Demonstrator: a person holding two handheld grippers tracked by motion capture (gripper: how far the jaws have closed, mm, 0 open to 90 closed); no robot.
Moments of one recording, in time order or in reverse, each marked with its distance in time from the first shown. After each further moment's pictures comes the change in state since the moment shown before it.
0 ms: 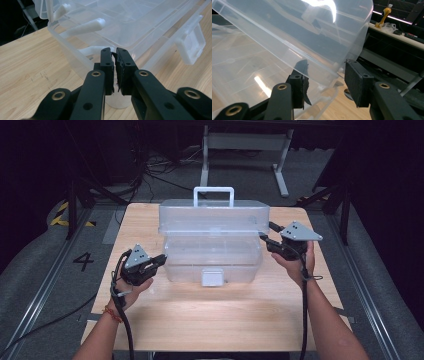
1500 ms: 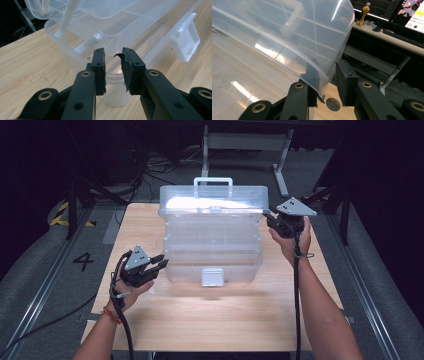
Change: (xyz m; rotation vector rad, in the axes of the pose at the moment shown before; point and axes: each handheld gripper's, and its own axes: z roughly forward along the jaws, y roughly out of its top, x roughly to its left) left arm -0.005 0.001 -0.005 0.008 -0.017 0.024; right arm -0.025 0.035 0.033 0.035 -0.135 0.038
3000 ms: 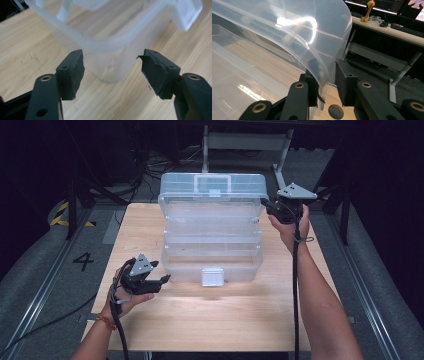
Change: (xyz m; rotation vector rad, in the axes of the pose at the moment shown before) left arm -0.008 -0.018 0.001 0.172 -0.014 0.049; right arm -0.022 0.018 0.026 0.019 0.049 0.068
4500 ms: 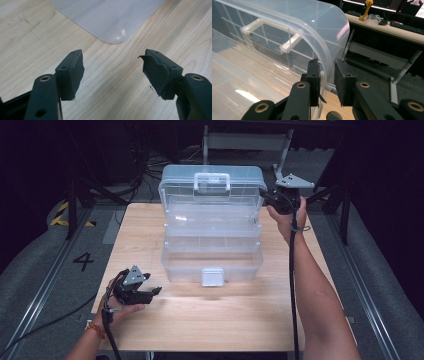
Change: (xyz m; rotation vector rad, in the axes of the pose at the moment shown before) left arm 0.007 -0.043 0.003 0.061 -0.018 -0.038; right arm -0.013 0.012 0.023 0.010 -0.005 0.033
